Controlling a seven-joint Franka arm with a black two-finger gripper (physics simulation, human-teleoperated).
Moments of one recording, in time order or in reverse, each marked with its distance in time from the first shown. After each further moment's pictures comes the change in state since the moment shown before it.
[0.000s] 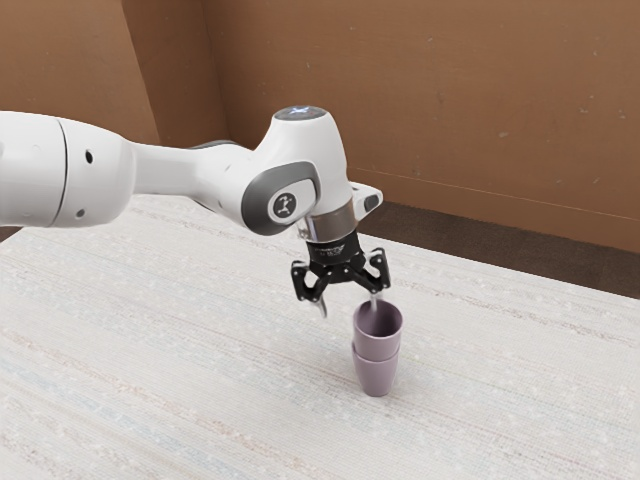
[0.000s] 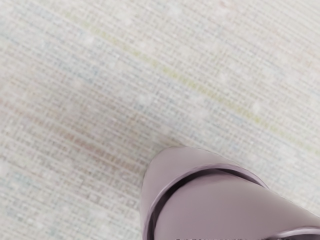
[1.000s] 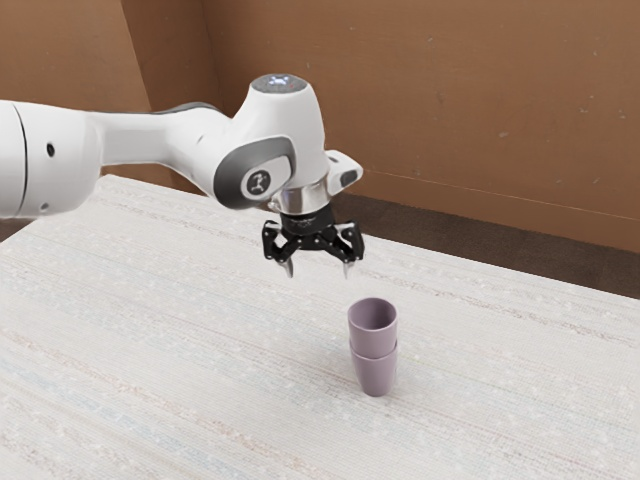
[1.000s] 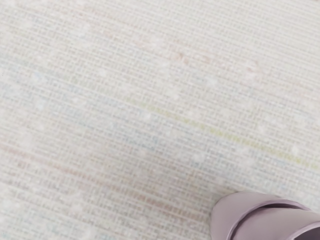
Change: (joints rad) arm 0.001 -0.095 0.064 -0.010 0.146 -0.045 0.150
